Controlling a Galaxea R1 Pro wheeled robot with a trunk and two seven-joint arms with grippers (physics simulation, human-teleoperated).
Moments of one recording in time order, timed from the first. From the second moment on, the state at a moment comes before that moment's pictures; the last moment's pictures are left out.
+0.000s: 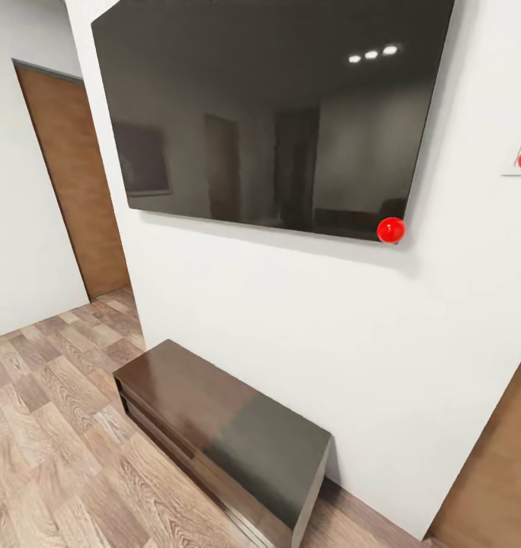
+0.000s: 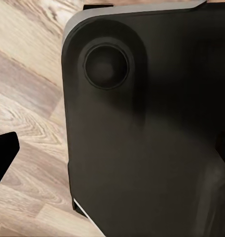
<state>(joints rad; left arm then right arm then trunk) 0.00 0.00 0.00 -0.05 0.00 0.01 0.00 -0.01 0.00 -0.01 0.00 -0.01 0.01 0.02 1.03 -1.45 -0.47</state>
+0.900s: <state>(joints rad) 0.00 0.00 0.00 -0.05 0.00 -0.02 0.00 -0.01 0.00 -0.01 0.00 -0.01 0.01 0.02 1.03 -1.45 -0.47</state>
